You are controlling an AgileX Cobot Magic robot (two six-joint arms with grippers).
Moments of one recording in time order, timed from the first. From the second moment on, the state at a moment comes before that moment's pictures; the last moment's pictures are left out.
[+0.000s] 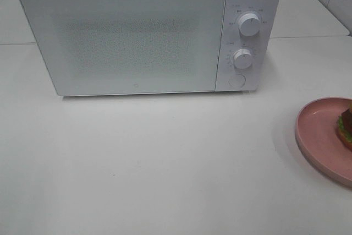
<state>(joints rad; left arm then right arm) 0.06 -0.01 -0.52 -0.12 1.07 0.00 0.10 0.00 -0.49 -0.13 0.97 0.06</state>
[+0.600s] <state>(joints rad) 0.06 -0.01 -0.52 -0.12 1.07 0.00 0.10 0.00 -0.49 -0.13 0.97 0.06</state>
